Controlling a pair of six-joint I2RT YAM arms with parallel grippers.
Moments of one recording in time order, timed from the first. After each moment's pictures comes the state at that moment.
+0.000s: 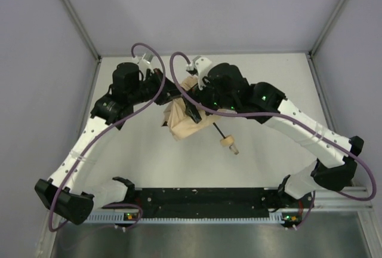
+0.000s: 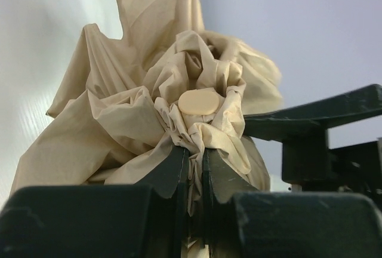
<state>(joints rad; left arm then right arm) -0.41 1.16 1.28 -0.47 0.47 -0.95 1.01 1.47 1.79 -0.86 0.12 0.15</state>
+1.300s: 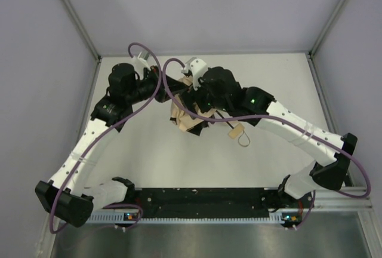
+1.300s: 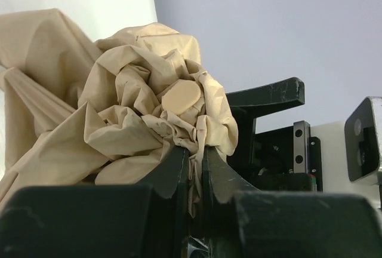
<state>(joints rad) -0.40 1.13 1.22 -0.29 0.55 -1.12 1.01 1.49 1.64 -0.66 0.20 0.05</state>
